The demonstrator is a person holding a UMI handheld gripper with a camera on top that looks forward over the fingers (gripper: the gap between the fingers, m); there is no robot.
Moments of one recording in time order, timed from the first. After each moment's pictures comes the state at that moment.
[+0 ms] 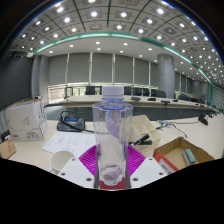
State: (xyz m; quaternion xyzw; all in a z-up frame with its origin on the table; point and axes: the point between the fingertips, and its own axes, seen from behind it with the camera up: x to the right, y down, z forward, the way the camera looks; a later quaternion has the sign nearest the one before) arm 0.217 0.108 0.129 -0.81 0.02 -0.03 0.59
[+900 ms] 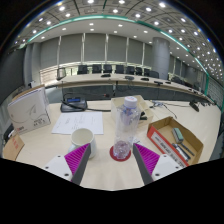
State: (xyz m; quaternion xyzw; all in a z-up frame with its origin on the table) arm 0.171 0.001 0.129 -0.87 0.05 -0.06 0.48
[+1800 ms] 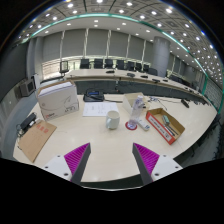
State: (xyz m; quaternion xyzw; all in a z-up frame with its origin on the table) arm 0.012 -0.232 0.237 -0.89 0.05 -0.08 0.44
